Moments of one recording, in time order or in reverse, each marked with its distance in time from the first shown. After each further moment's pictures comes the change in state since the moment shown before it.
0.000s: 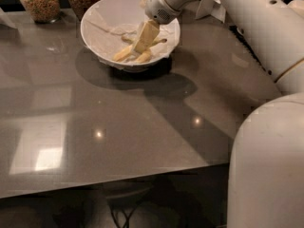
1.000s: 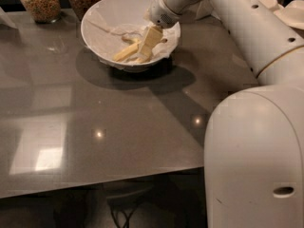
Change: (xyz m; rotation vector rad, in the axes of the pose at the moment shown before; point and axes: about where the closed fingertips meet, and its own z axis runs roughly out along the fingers) arm 0.035 -0.015 0.022 -0.048 0.084 0.022
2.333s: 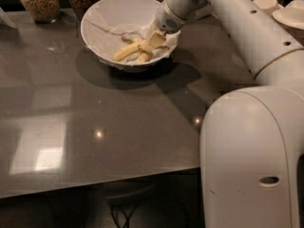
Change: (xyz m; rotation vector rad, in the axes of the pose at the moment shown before) arm 0.031 0.000 0.009 -0.041 0.039 0.065
